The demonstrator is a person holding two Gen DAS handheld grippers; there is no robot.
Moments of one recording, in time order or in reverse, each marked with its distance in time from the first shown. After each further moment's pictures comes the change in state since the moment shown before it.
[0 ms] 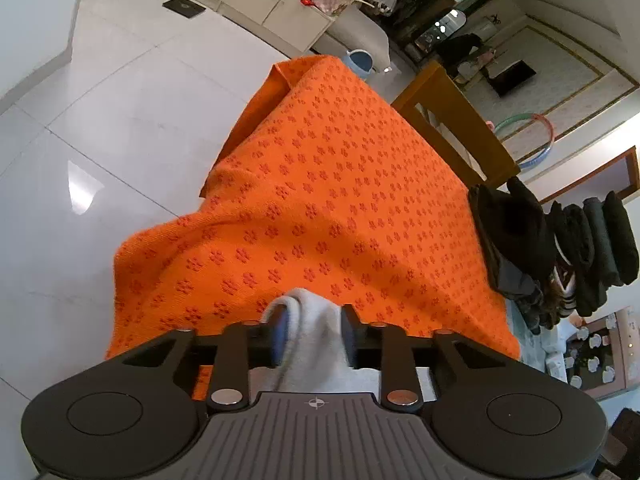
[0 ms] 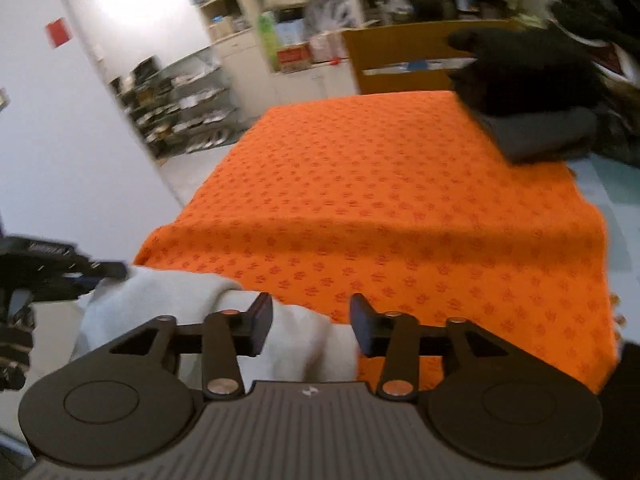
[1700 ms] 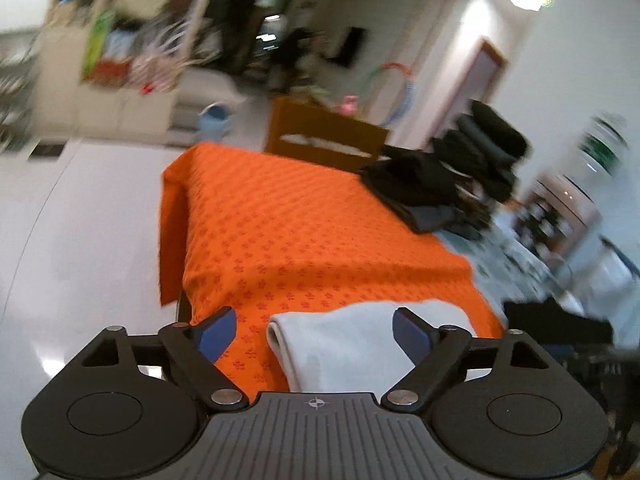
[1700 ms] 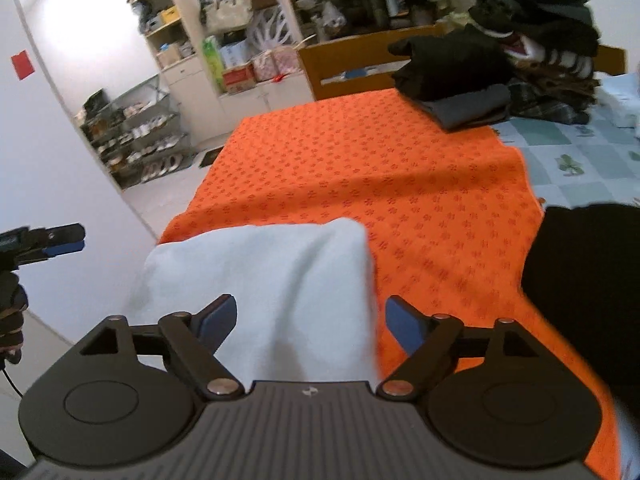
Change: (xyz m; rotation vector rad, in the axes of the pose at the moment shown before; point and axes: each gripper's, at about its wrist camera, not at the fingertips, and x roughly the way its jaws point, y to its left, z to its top) left arm -0.132 0.010 0.003 0.629 -0.108 -0.223; right arm -0.113 0.102 -0.087 0.181 -0.108 -0.220
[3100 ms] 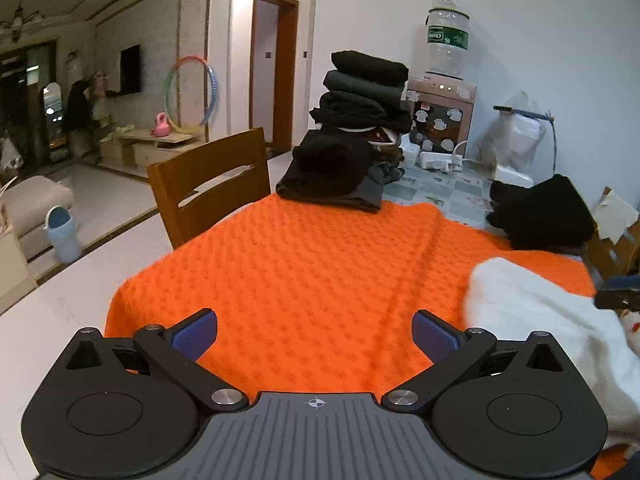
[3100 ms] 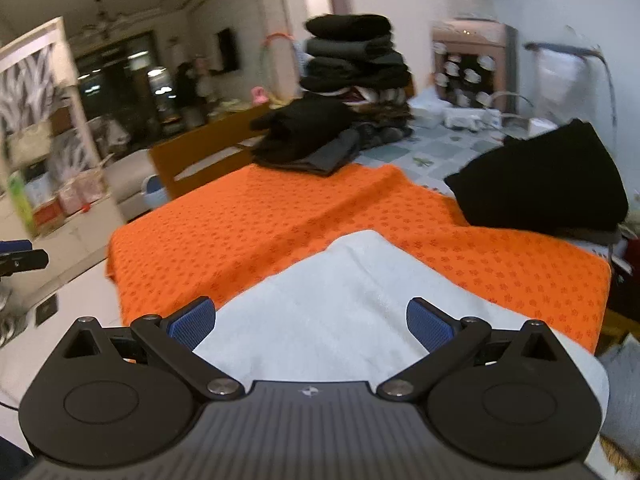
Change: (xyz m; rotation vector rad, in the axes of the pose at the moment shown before) left arm 0.148 0.130 0.170 0.614 0.086 -0.390; right arm 0.075 0.185 -0.025 0.392 -0.332 -0.625
